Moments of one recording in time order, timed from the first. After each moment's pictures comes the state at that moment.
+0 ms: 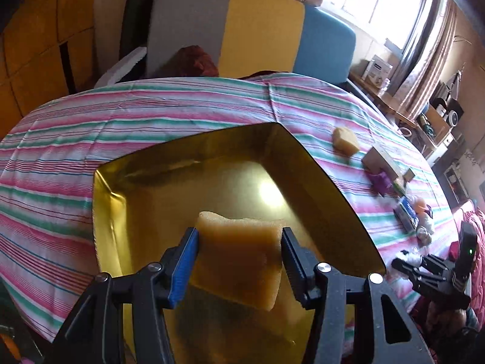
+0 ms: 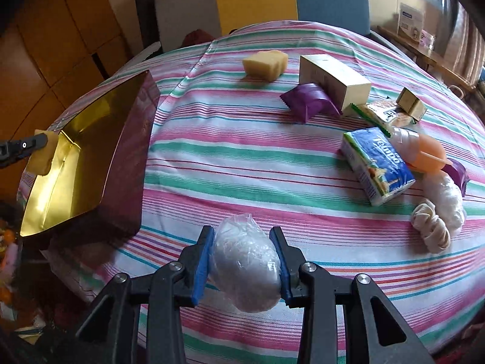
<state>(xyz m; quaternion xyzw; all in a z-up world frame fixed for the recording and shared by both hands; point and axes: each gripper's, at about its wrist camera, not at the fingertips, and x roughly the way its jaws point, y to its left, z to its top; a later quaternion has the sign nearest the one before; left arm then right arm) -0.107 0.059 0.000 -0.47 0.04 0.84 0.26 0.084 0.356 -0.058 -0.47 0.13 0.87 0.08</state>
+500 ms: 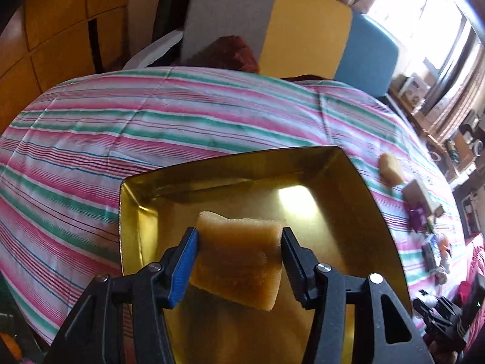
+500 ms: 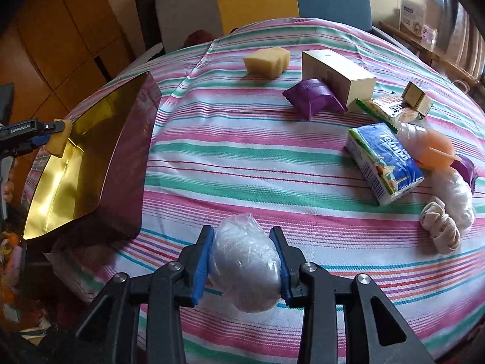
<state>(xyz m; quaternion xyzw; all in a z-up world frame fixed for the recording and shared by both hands) -0.174 0.046 -0.021 -0.50 0.01 0.85 0.19 0.083 0.361 -0.062 -0.47 0.14 0.87 0.07</state>
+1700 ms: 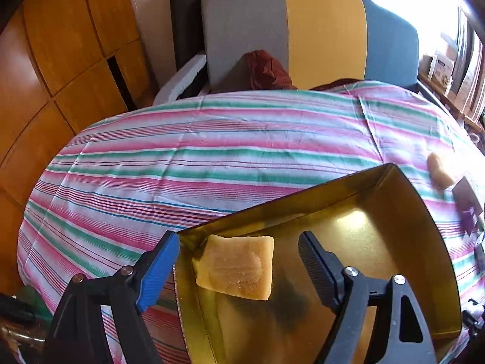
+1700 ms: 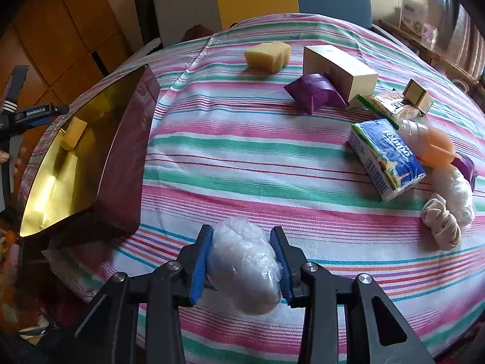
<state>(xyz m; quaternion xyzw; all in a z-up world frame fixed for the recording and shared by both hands) -0.196 0.047 -0.010 -0.44 0.11 0.88 0.11 0.081 0.355 -0.065 -0.48 0.14 0.86 0.08</state>
